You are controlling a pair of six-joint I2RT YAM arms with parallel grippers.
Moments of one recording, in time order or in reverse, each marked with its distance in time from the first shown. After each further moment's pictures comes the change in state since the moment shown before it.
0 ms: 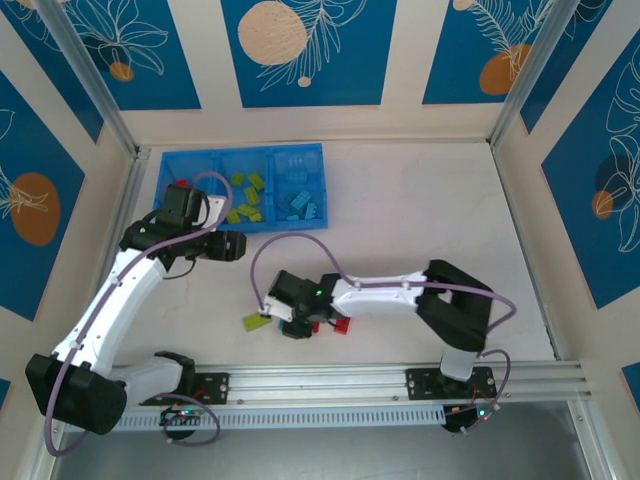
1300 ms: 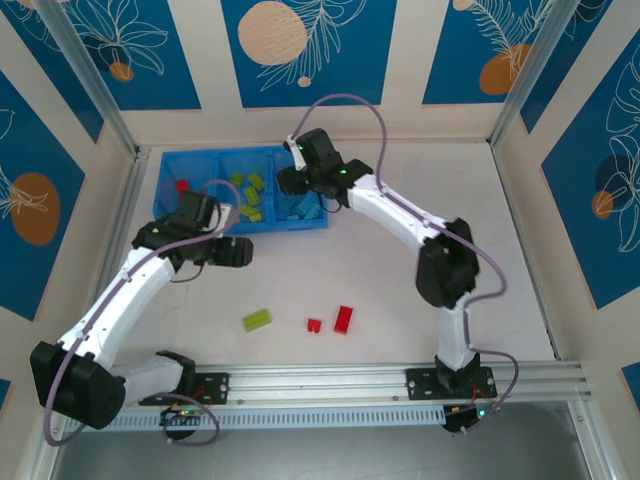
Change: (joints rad) left arm -0.107 0.029 -0.054 -0.002 -0.090 -0.096; right arm -0.490 0.224 0.754 -0.064 0.030 0.348
